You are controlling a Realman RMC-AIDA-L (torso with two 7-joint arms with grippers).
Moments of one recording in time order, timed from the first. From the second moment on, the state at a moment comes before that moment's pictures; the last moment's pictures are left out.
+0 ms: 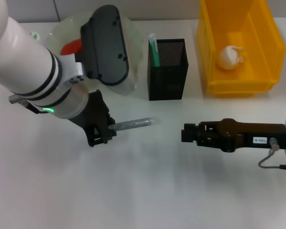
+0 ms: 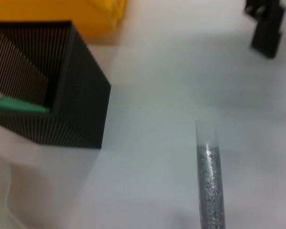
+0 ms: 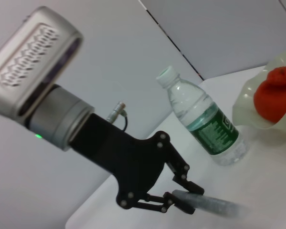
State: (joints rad) left arm -0.56 -2.08 1.72 1.57 2.62 1.56 -2.25; right arm 0.51 1.97 -1.24 -0.33 -1.47 -1.54 1.56
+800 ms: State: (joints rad) left arm -0.56 -2.08 1.78 1.62 2.62 1.51 -2.21; right arm 0.53 2.00 -1.24 -0.37 -1.49 -1.42 1.57
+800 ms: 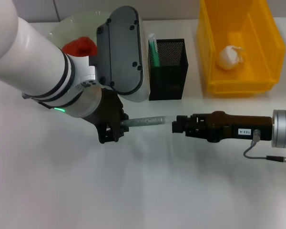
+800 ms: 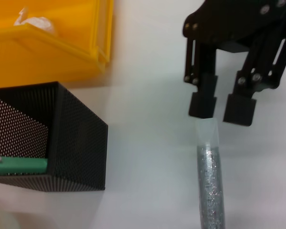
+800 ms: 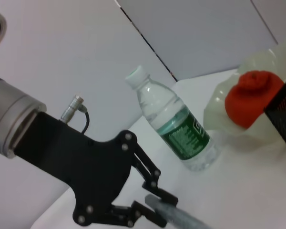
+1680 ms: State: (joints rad) left arm -0.56 -2.08 1.78 1.62 2.62 1.50 -2.22; right arm 0.56 2.04 -1.25 -0.38 -1.49 -1.37 1.57
